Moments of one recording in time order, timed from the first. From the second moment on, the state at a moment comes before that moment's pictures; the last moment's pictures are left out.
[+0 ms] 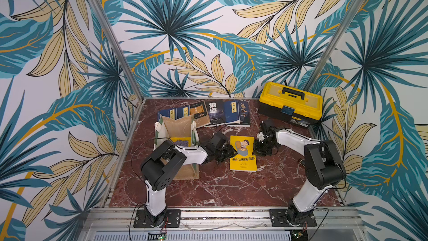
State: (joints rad) left arm -0.75 1.88 0.97 0.14 0.32 -1.08; right arm 0.23 1.75 1.07 -0.72 -0.27 0.46
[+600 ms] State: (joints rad) left arm -0.77 1.84 0.97 0.17 0.39 -1.06; right arm 0.22 1.75 1.07 -0.74 -0.24 0.45
